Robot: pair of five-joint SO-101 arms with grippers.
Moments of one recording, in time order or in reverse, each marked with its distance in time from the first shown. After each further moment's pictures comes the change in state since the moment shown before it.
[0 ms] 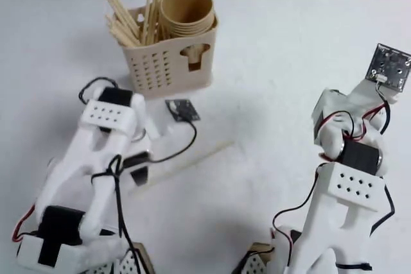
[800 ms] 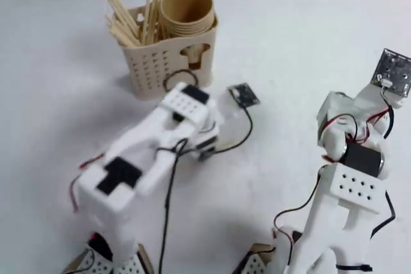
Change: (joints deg) left arm 20.1 31.9 -22.4 -20.7 23.2; right arm 2.1 -0.2 2.5 -3.8 0.0
